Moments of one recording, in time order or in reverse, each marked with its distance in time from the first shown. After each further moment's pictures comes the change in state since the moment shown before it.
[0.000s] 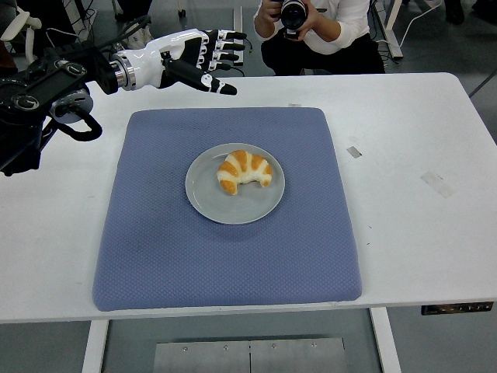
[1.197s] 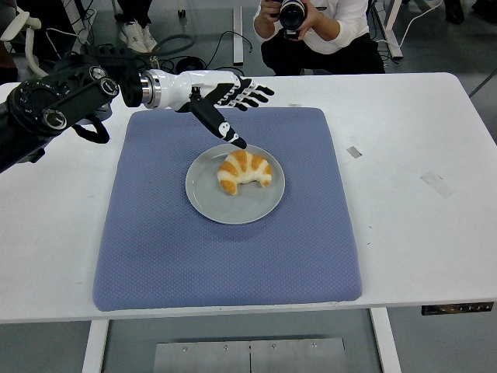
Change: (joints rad) left arm -0.031 -0.002 0.128 -0.117 0.275 -0.009 0.001; right arm 0.000 0.000 0.000 0.000 0.000 0.000 0.000
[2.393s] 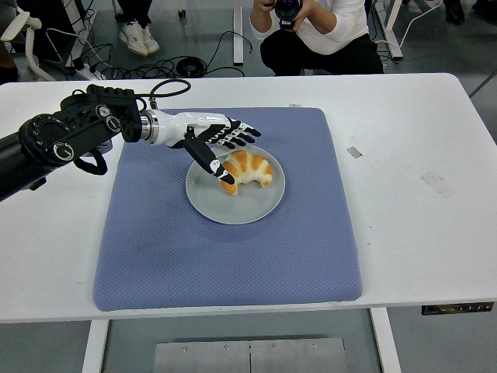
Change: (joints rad) left arm 0.086 -0.007 0.046 0.004 0.000 0.019 0.001; right arm 0.000 0.000 0.000 0.000 0.000 0.000 0.000
